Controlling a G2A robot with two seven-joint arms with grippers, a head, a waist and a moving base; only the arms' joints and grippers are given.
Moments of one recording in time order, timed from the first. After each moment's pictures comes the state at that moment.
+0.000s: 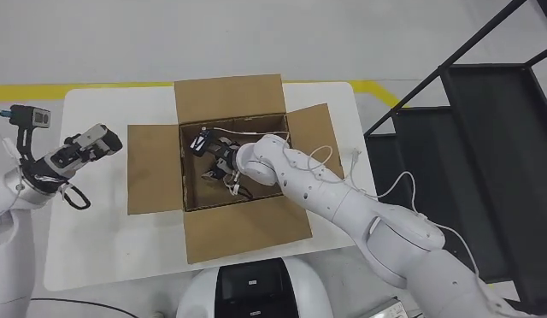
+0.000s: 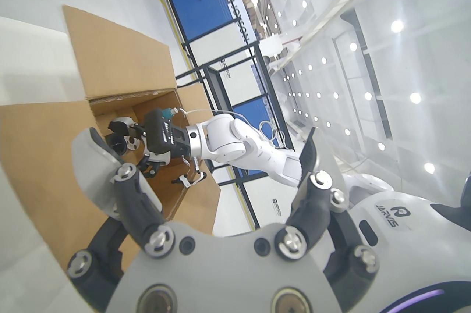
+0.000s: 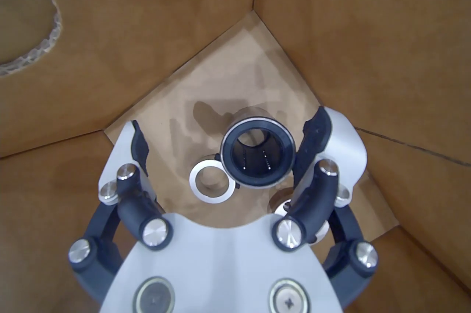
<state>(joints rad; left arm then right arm) 1.39 -1.01 -1.85 -1.64 -0.39 -0.32 -1.08 -0.63 -1.53 0.47 -0.94 -0.93 -0.23 0.57</state>
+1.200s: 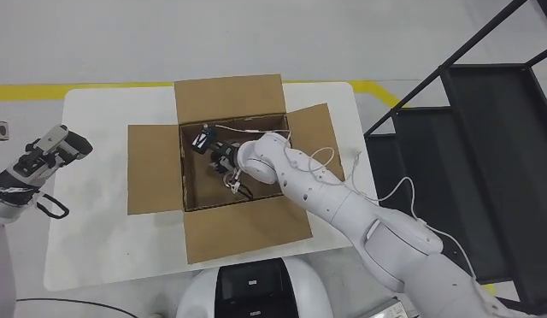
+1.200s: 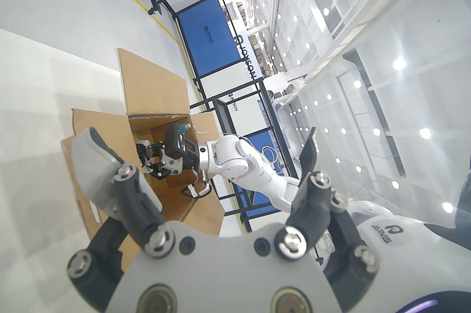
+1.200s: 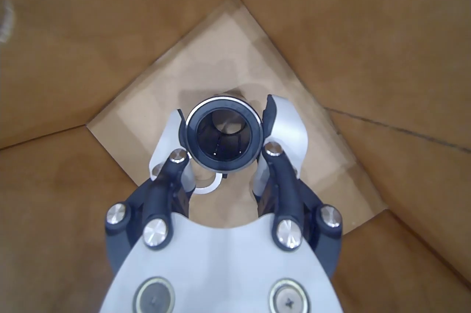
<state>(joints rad) 1.46 -1.01 -1.94 -1.66 -0.41 -0.32 -1.02 -0.67 -1.53 0.57 -1.00 -1.02 -0.23 0.64</state>
